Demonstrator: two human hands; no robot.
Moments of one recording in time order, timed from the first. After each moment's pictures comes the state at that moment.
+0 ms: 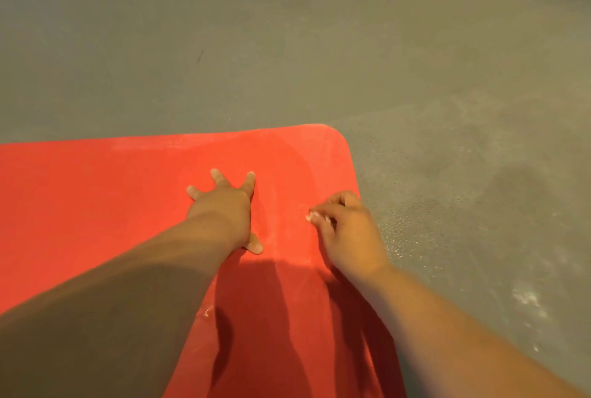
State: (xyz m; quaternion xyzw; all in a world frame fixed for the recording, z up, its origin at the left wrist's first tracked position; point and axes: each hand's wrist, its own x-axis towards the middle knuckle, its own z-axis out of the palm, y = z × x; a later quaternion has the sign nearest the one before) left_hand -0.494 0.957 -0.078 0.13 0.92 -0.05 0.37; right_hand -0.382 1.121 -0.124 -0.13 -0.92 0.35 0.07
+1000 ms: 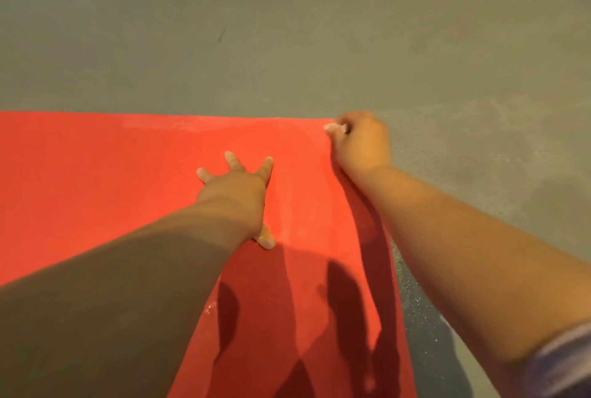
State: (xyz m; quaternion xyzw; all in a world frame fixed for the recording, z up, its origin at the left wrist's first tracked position) left_hand -0.502 0.958 -0.081 0.12 0.92 -0.03 0.36; right_hand -0.518 1.151 -0.120 -0.18 -0.94 0.27 0.08
